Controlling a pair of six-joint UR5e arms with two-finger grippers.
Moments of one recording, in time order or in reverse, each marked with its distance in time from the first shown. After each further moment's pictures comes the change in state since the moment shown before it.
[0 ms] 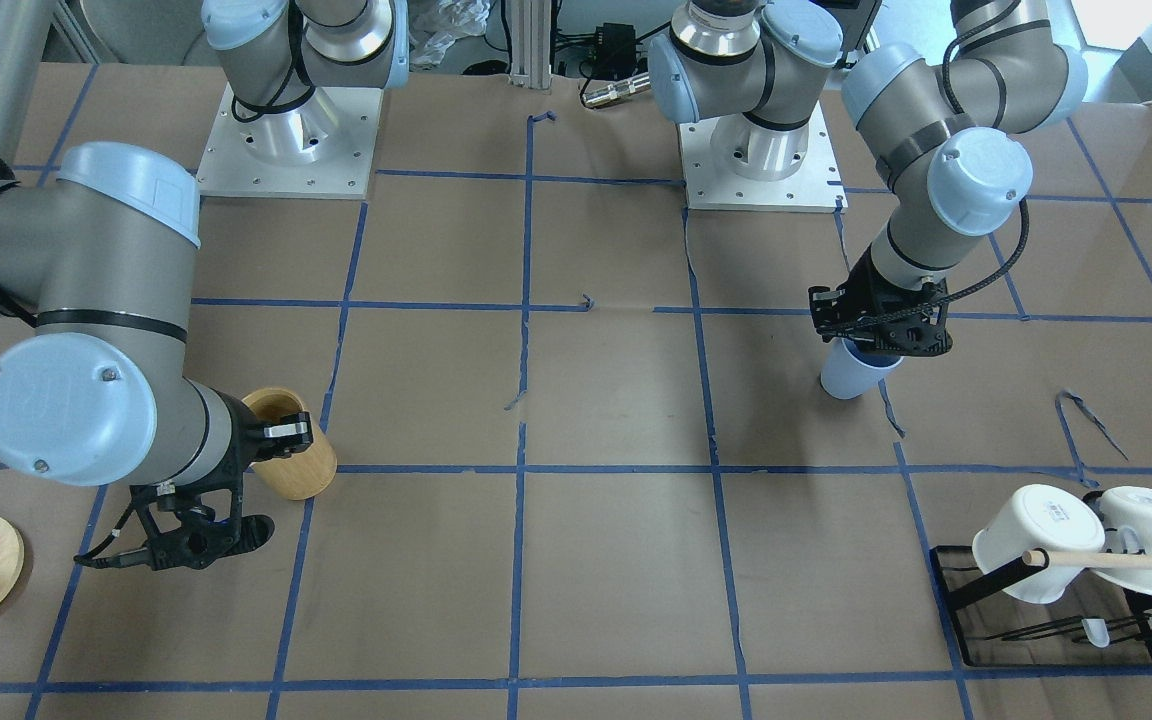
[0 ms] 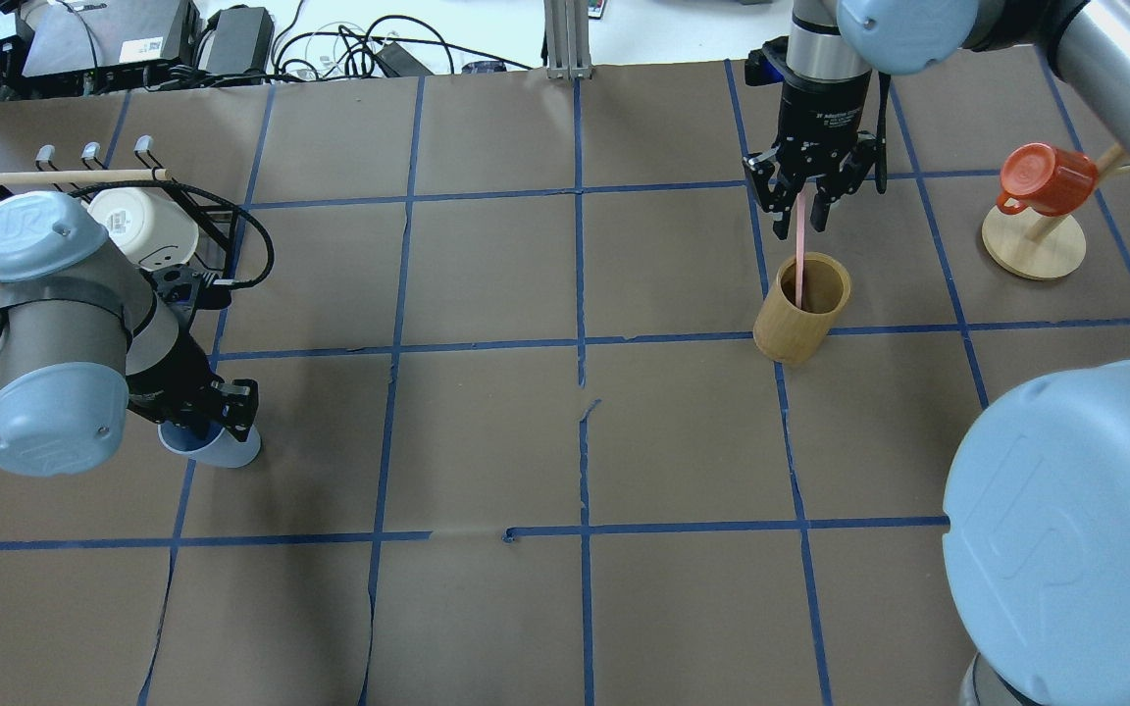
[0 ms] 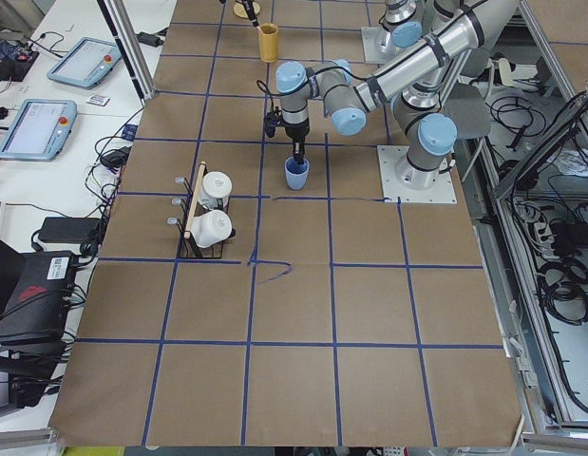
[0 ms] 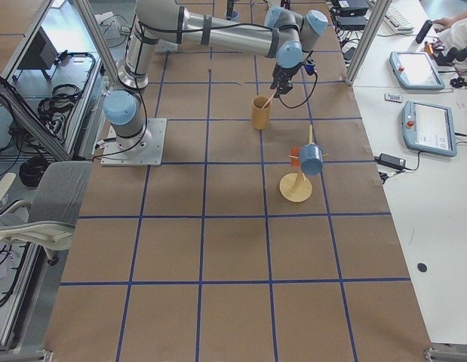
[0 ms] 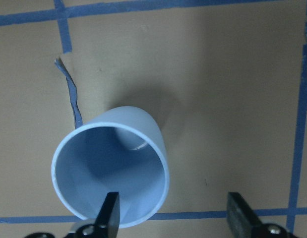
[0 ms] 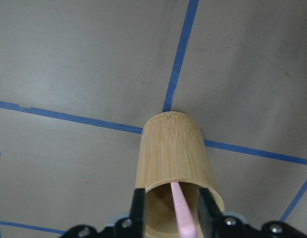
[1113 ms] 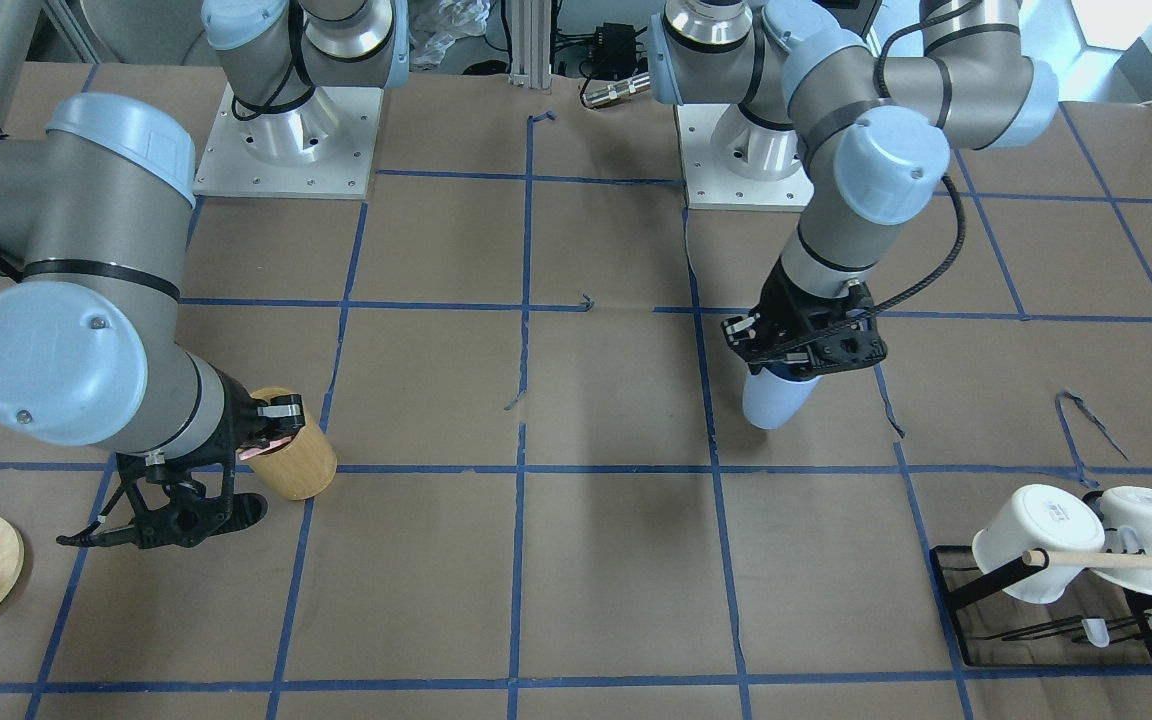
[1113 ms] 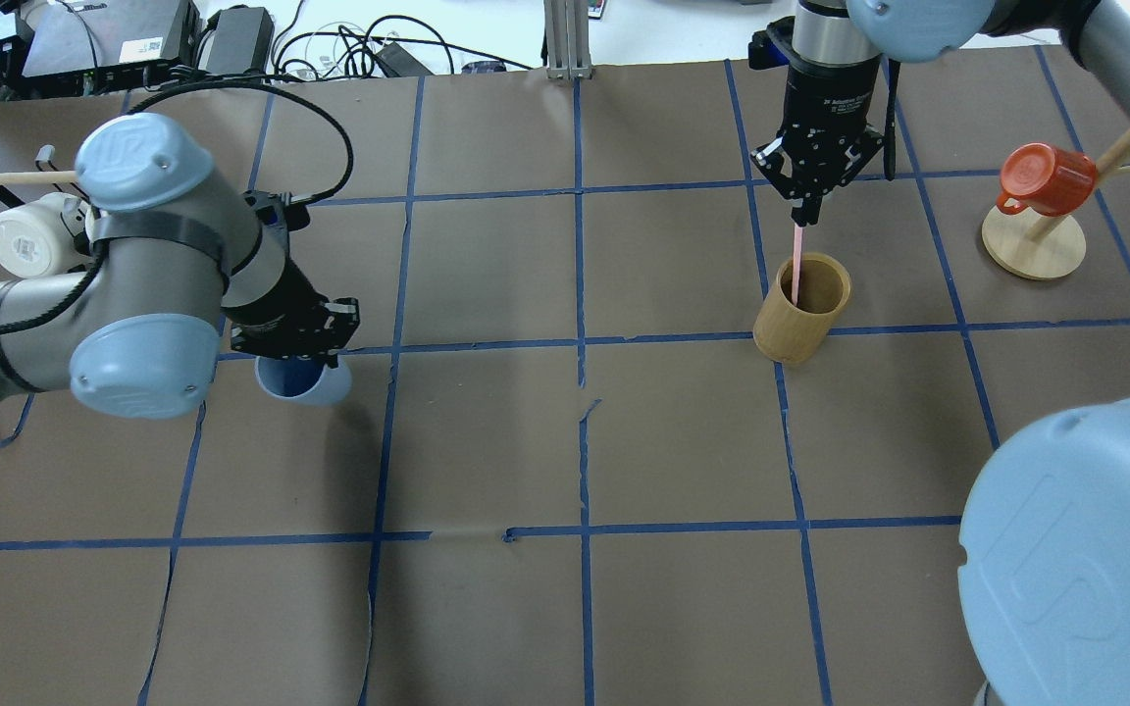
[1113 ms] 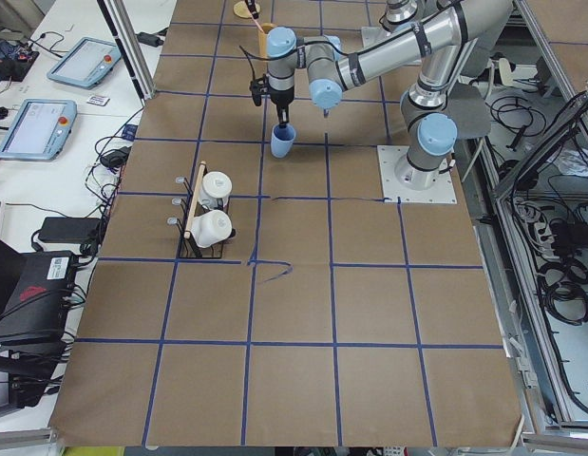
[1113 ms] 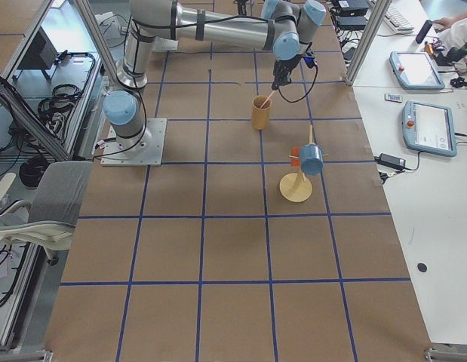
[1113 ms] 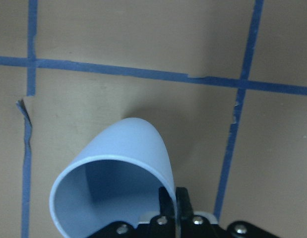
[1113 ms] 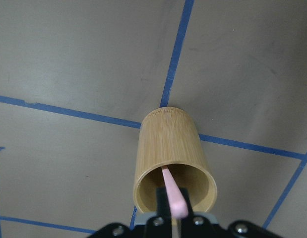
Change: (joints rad) left arm -0.291 -0.072 0.175 0.012 -0.118 -0.557; right arm 0.005 -0.043 0.001 0.010 -0.009 0.000
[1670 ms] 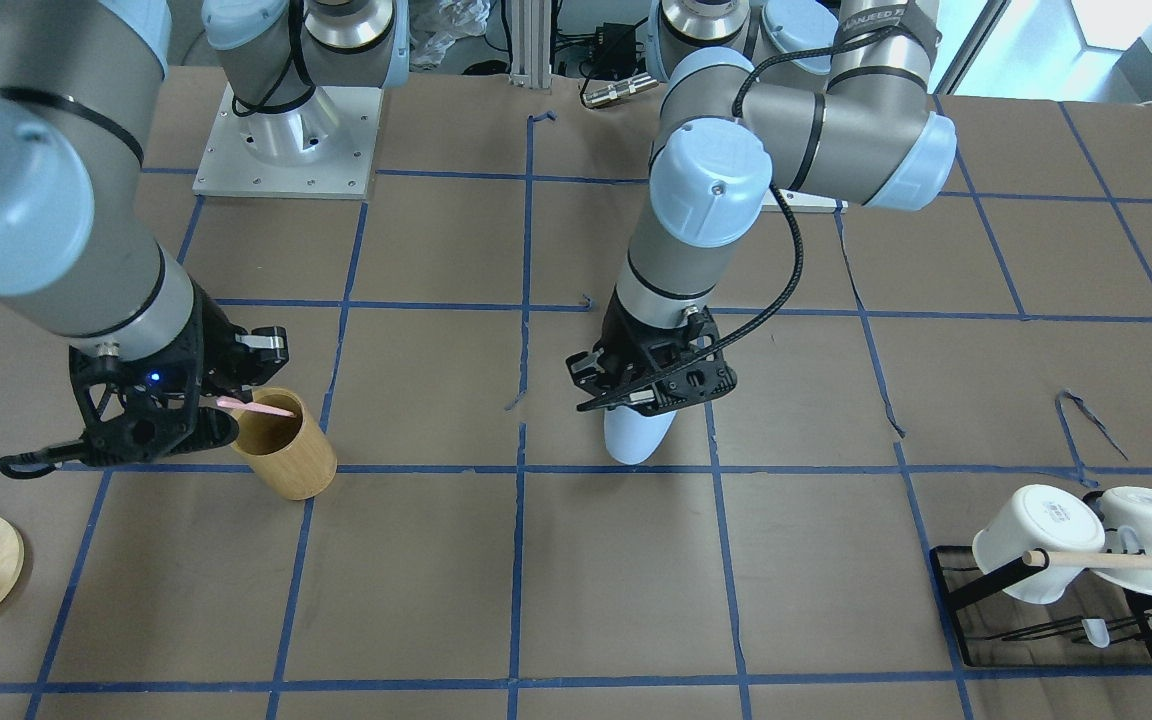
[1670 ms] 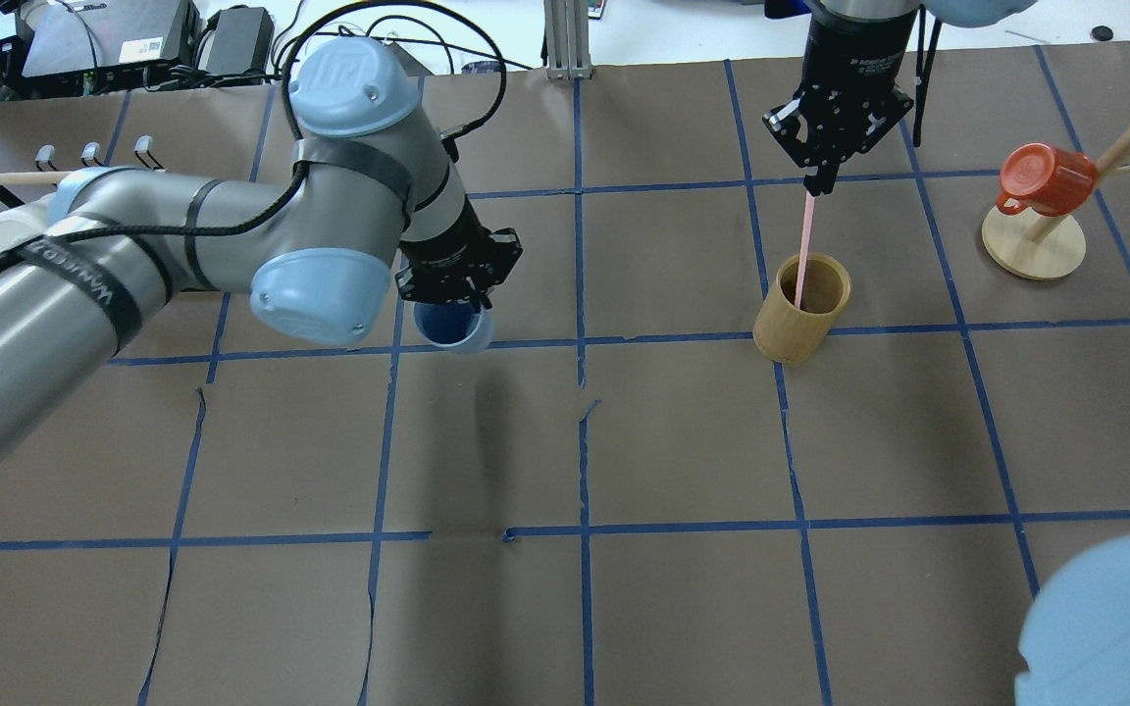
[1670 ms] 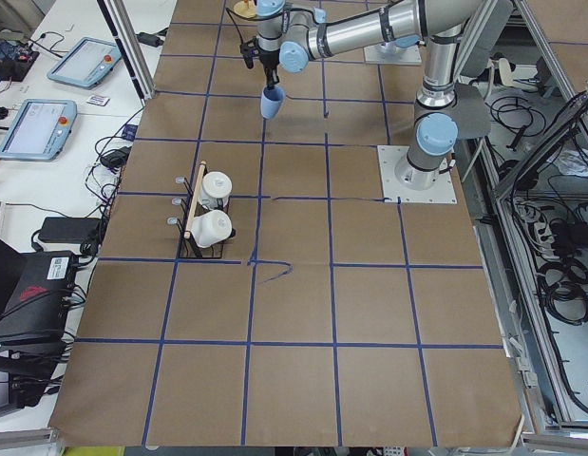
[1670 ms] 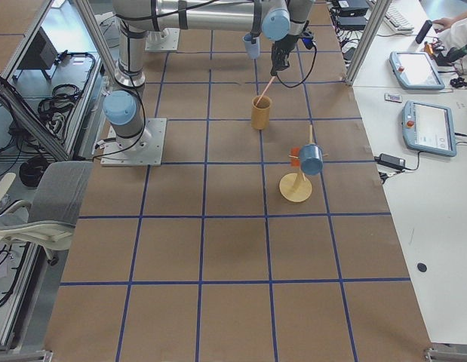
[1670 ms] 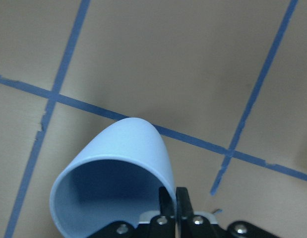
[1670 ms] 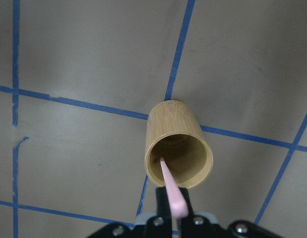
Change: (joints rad) left arm -0.245 -0.206 0.274 0.003 -0.081 -0.372; right arm 0.003 -0.144 -0.001 0.016 0.019 0.001
